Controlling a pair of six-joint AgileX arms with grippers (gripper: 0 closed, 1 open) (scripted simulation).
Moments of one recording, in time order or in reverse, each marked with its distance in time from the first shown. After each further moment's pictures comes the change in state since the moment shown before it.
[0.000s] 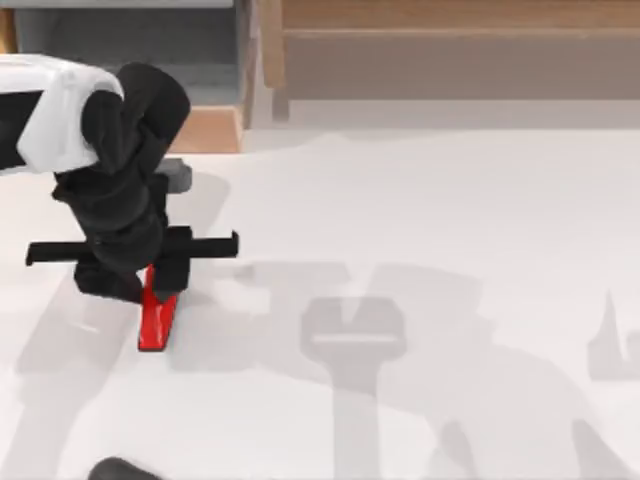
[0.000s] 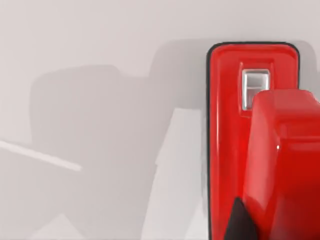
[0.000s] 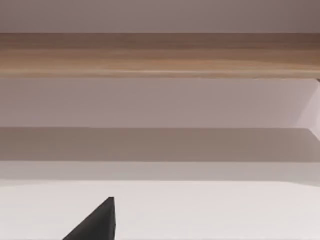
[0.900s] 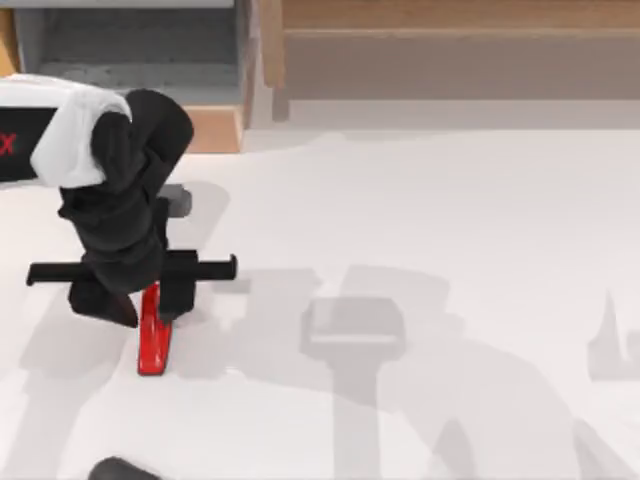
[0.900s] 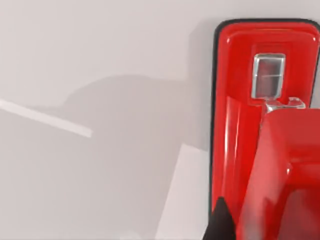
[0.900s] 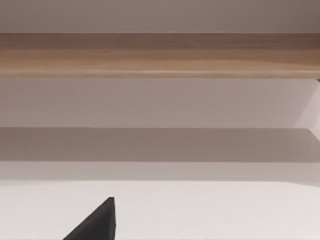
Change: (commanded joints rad) left arm 0.000 0.034 -0.032 0.005 -0.001 0.000; right arm 0.000 0.000 0.000 0.000 0.000 0.000
